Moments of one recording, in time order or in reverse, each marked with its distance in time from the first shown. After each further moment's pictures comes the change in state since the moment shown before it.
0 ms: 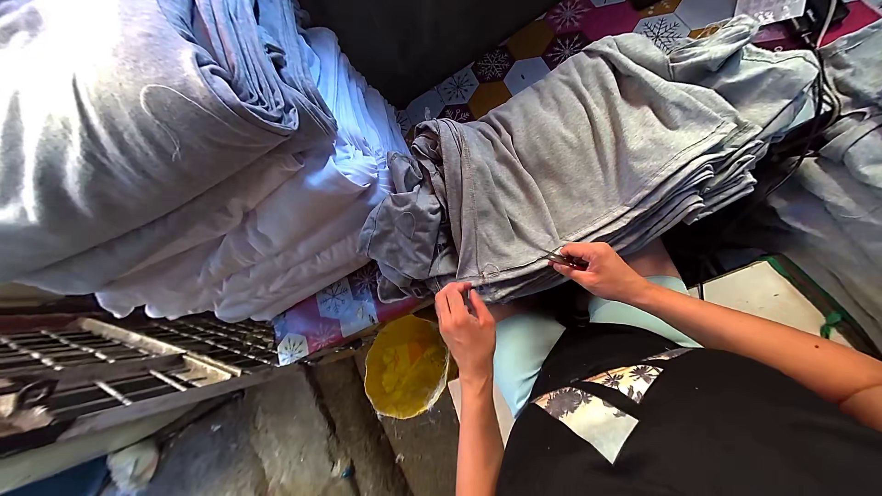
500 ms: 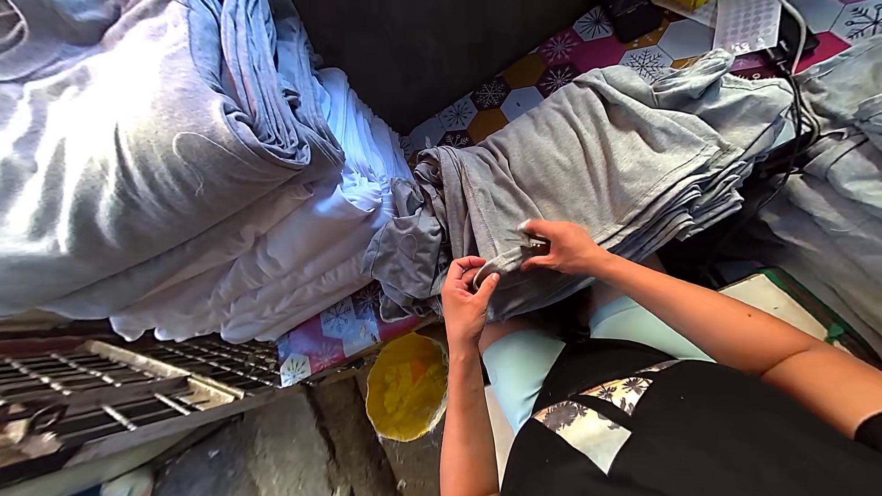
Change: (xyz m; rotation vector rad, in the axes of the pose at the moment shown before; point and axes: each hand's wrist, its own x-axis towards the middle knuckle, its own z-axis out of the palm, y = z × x) left_hand 0.065 0.028 -0.002 -0.924 -0.295 -0.259; right_hand 0.071 -0.010 -0.009 -0.213 0.042 -0.171
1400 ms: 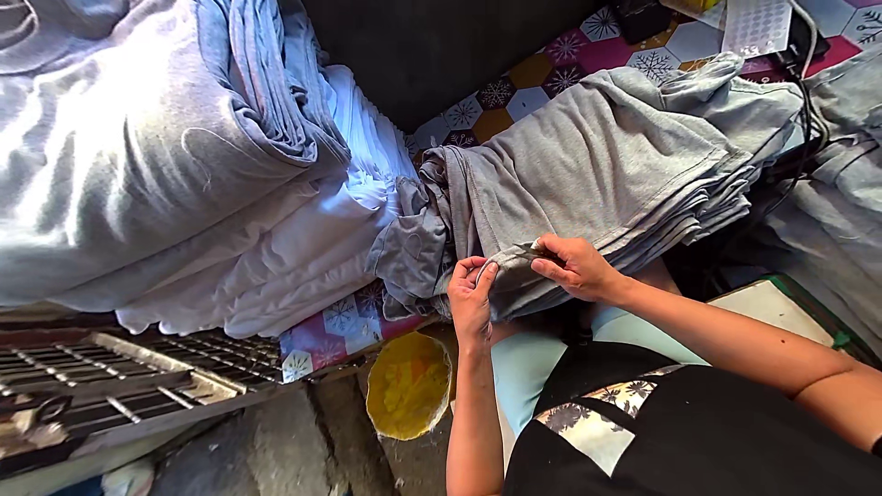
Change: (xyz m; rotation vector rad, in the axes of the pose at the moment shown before) left_hand 0.004 -0.005 0.013 -0.274 0.110 -0.118; right_hand -0.023 -0.032 -0.002 0.121 0.056 -0.072
